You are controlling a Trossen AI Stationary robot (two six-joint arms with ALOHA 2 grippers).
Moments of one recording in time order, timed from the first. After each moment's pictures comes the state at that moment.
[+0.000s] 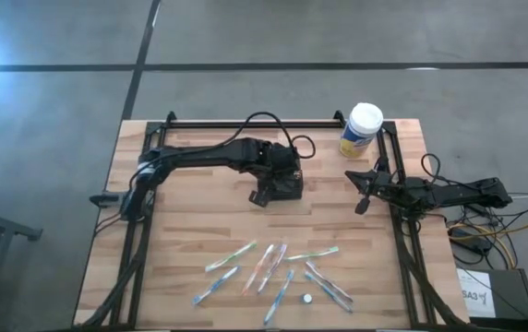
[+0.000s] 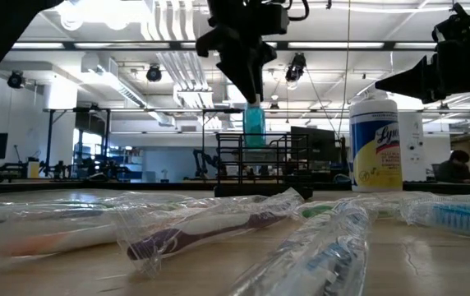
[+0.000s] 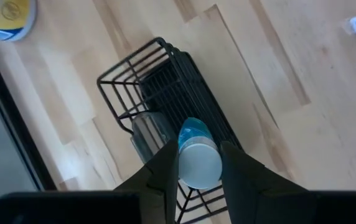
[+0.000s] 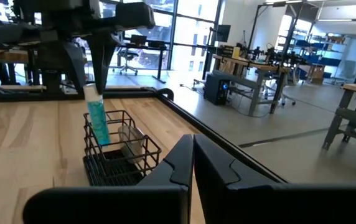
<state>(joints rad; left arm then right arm) 0.09 2.02 2.03 -1.14 -0.10 0.61 0.10 0.09 0.01 0.11 0.58 -0.11</state>
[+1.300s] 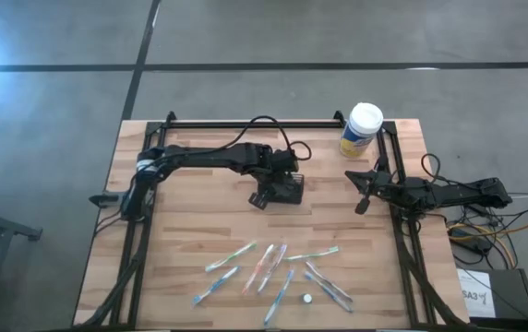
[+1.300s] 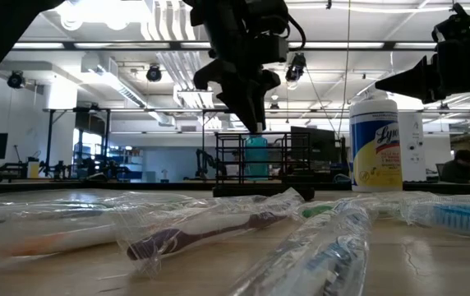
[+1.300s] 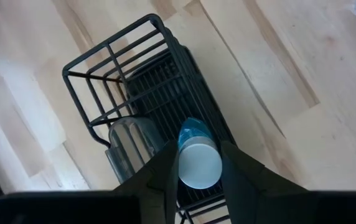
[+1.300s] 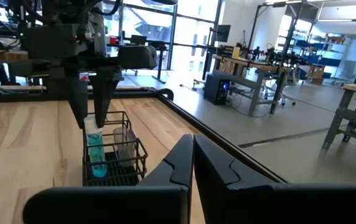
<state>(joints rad) 0.13 2.02 1.83 -0.94 0.00 0.70 0.10 0.09 0.01 0.11 0.58 -0.11</state>
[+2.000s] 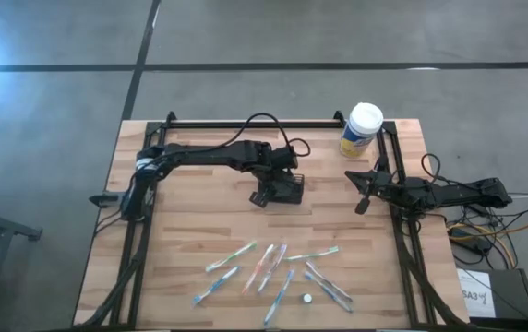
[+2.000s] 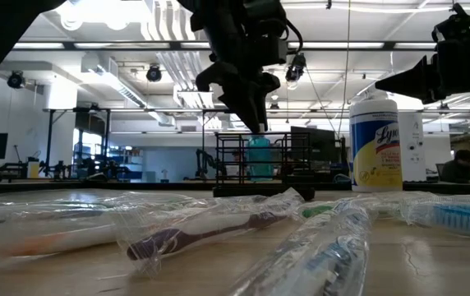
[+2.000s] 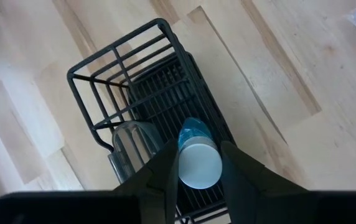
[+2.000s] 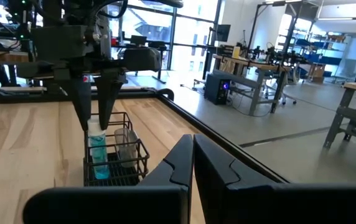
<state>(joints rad) 0.15 2.02 1.81 -0.90 0.04 0.71 0.10 0.09 0.01 0.11 0.58 -0.10</state>
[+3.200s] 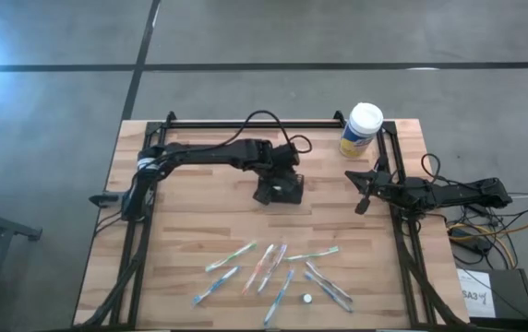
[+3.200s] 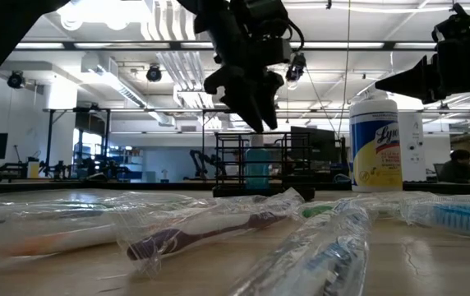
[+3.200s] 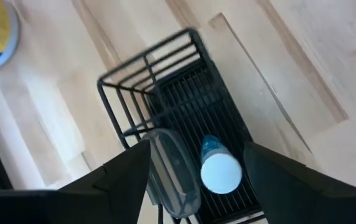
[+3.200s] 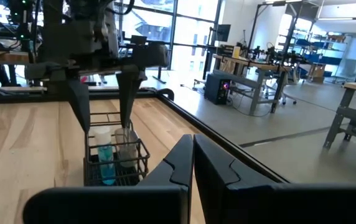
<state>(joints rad) 0.16 2.02 1.83 -0.87 0.03 0.72 0.10 0.09 0.01 0.11 0.58 -0.10</state>
